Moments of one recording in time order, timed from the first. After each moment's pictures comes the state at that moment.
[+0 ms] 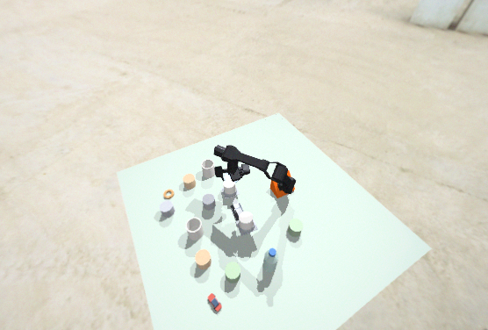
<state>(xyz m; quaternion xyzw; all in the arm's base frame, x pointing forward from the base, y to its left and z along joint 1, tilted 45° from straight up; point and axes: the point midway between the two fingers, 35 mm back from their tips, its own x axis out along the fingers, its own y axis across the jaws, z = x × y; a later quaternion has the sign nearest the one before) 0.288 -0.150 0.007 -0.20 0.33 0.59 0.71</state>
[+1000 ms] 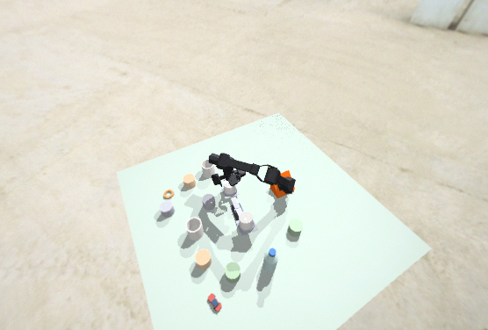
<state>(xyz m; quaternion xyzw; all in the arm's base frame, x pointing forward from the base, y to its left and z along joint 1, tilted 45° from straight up) 0.299 -0.124 -0.046 -0.26 0.29 0.65 0.65</state>
